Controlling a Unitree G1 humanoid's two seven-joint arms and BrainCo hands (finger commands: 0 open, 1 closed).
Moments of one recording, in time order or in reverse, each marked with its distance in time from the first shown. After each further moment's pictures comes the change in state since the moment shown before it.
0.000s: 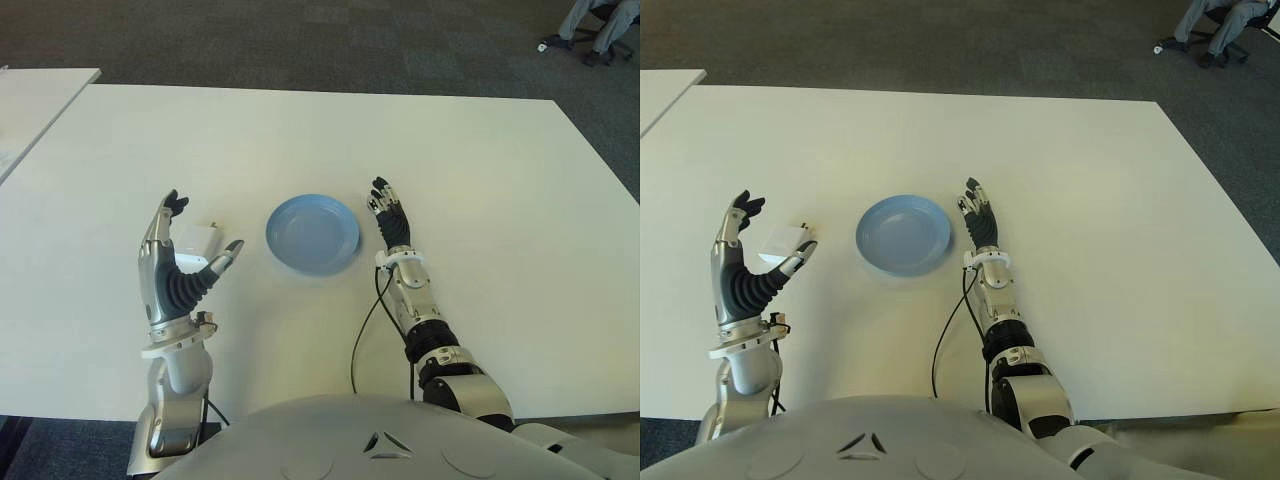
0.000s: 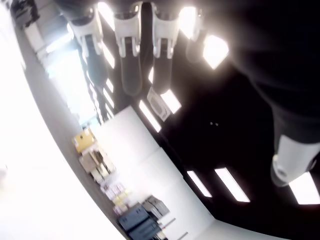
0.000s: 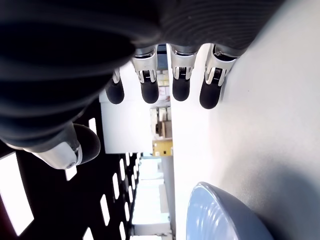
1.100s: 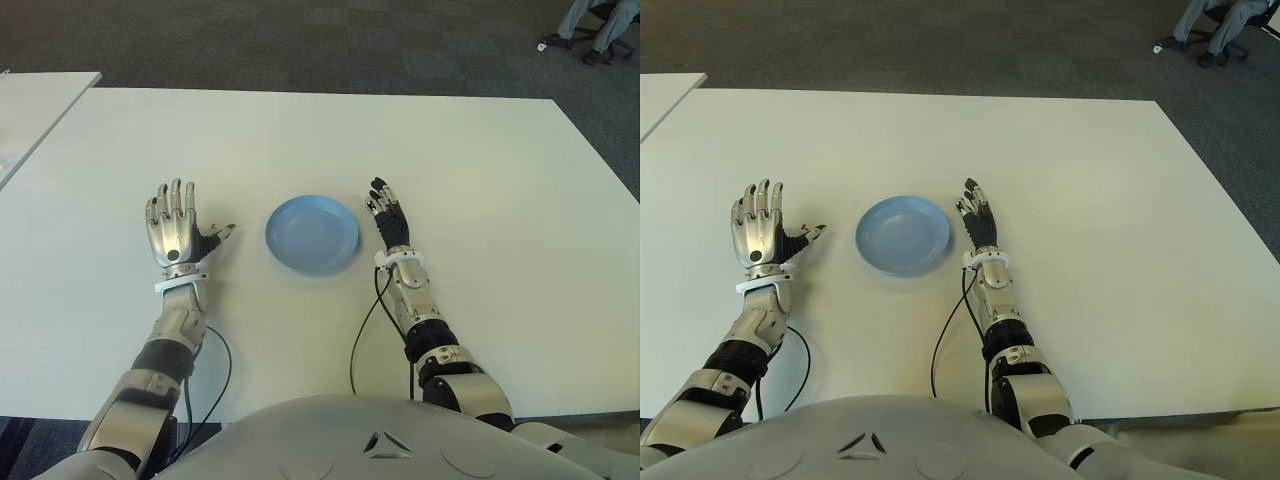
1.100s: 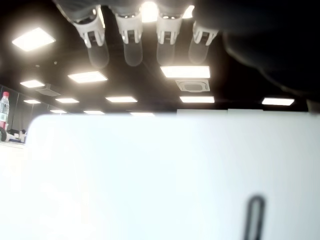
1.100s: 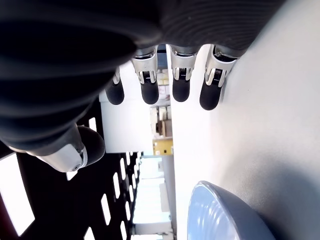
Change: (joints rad) left arm -0.570 0.251 -0.225 0.850 0.281 0.504 0.243; right arm -0.003 0.001 -0.001 0.014 -0.001 -0.017 -0.002
